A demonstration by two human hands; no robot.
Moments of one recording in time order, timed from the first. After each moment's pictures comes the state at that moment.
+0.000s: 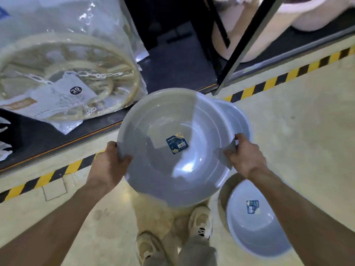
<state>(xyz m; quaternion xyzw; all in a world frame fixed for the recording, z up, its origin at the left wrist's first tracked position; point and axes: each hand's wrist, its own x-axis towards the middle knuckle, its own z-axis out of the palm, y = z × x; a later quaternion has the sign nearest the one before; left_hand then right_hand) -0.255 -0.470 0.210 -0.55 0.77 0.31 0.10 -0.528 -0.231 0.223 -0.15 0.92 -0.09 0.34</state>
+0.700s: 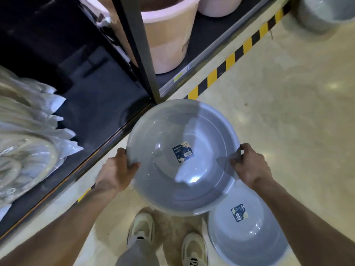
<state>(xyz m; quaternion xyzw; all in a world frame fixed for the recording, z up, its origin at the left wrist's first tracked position) -0.488 -0.432 0.140 -0.37 0.87 0.26 0.22 -0.646 -0.106 0.180 0.05 0.93 -0.14 0.33</state>
